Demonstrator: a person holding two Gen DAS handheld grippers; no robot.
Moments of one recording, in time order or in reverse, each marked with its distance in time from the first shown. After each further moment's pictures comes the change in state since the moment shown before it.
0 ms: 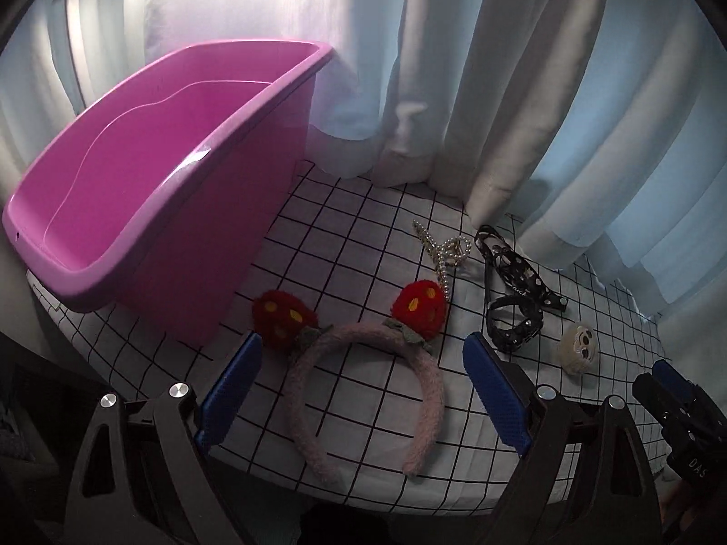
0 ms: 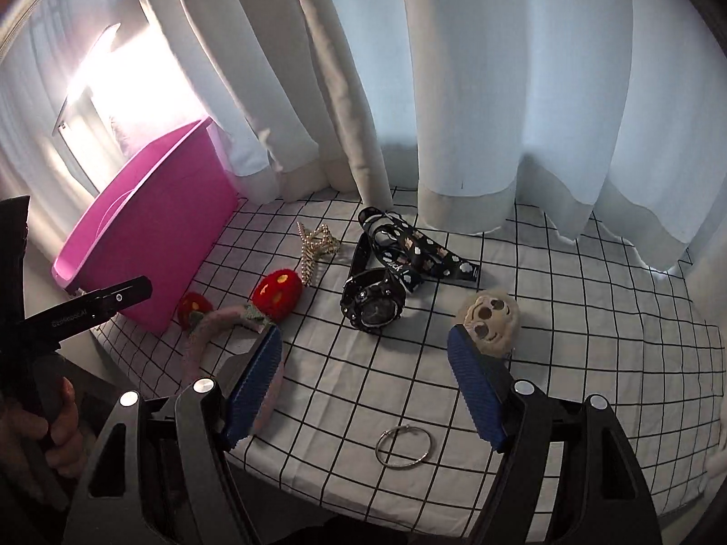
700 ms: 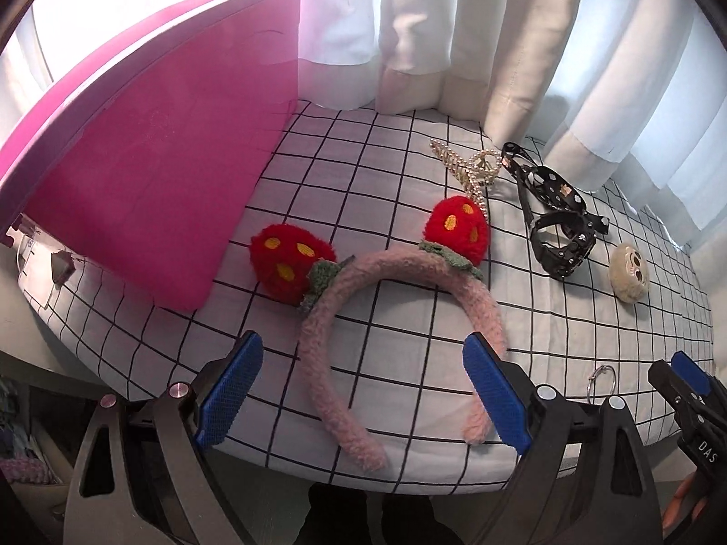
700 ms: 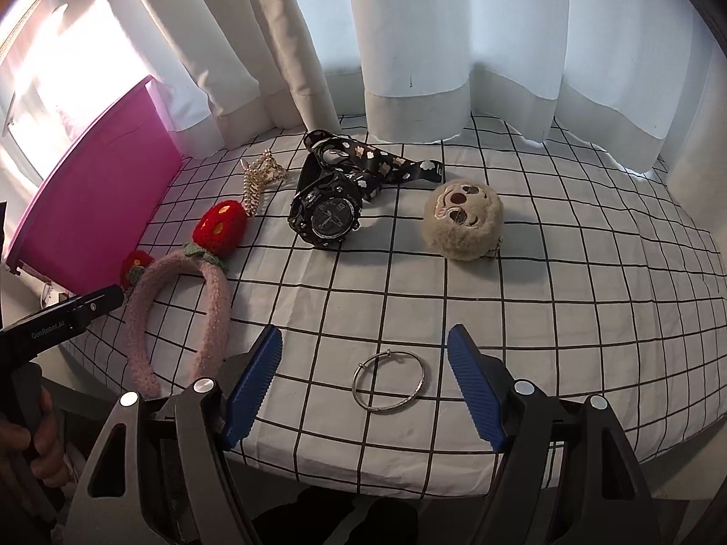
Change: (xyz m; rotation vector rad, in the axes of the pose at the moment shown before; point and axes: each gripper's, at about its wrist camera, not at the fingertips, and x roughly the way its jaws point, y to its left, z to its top) left arm 0.057 0.023 -0.032 0.120 0.097 0.030; right arm 0.038 -0.003 -0.065 0.132 0.058 -0.150
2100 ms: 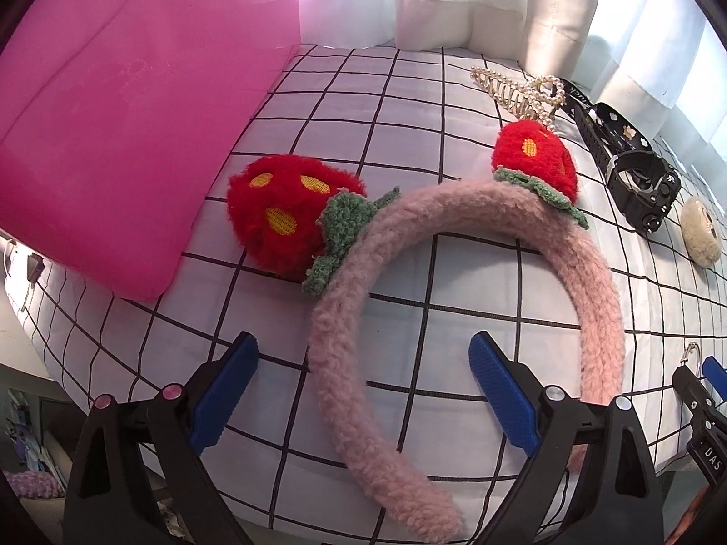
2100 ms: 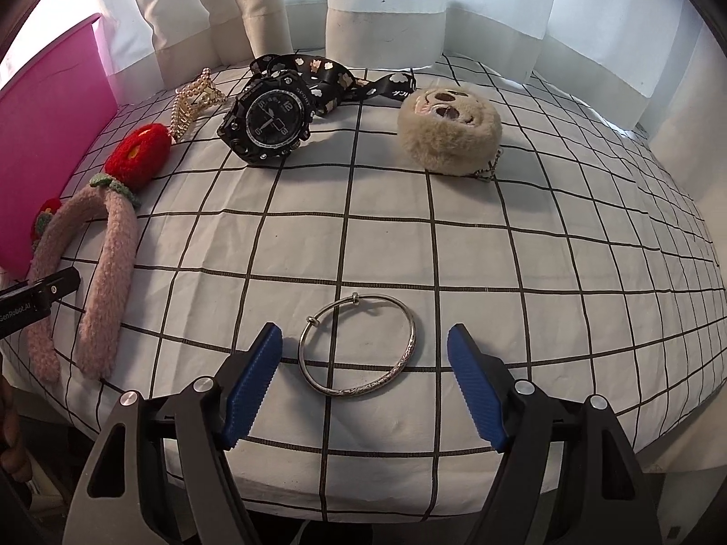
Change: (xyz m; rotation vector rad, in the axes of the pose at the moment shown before) left arm 0.080 0.007 -0.021 0.058 0.045 0.060; right arm 0.070 0.006 -0.040 -0.001 0.060 -0.168
